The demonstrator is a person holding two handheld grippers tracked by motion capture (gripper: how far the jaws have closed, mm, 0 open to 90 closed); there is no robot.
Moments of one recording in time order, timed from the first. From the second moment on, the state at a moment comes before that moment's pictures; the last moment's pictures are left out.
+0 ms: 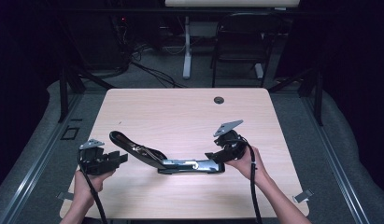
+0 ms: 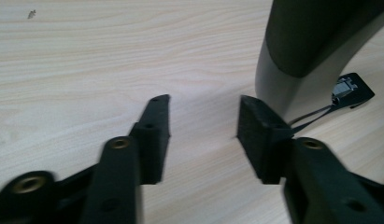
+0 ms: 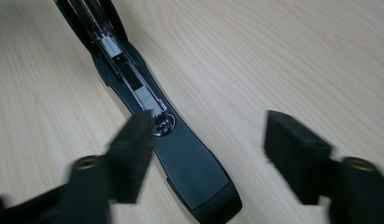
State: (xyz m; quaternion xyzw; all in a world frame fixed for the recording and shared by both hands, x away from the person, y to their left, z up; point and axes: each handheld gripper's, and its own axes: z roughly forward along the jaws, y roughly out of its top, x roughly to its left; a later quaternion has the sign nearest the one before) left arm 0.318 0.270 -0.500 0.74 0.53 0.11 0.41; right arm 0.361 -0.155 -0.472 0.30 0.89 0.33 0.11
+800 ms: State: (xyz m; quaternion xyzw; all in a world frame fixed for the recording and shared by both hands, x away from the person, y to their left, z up) left arm 0.310 0.260 -0.477 0.68 0.50 0.21 0.50; right arm 0.352 -0.133 -0.462 0.27 0.89 0.34 0.16
